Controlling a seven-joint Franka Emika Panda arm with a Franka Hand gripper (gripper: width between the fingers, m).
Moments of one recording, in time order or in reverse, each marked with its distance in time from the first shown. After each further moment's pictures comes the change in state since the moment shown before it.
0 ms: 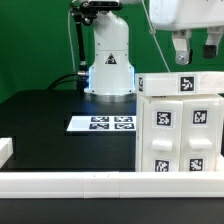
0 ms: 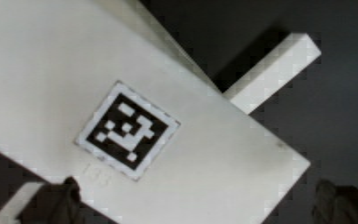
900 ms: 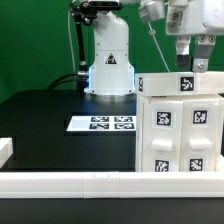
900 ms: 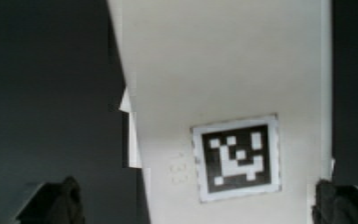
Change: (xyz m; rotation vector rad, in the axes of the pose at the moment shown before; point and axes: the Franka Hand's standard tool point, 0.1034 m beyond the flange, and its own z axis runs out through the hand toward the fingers) arm -0.001 0.019 0.014 -0.106 -0.026 -0.789
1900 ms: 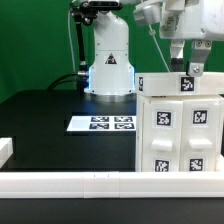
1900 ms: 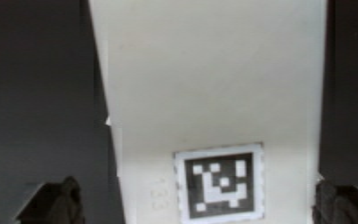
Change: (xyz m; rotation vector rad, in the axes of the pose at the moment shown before) arm -0.005 -0.004 0.000 0.002 -0.006 -0.003
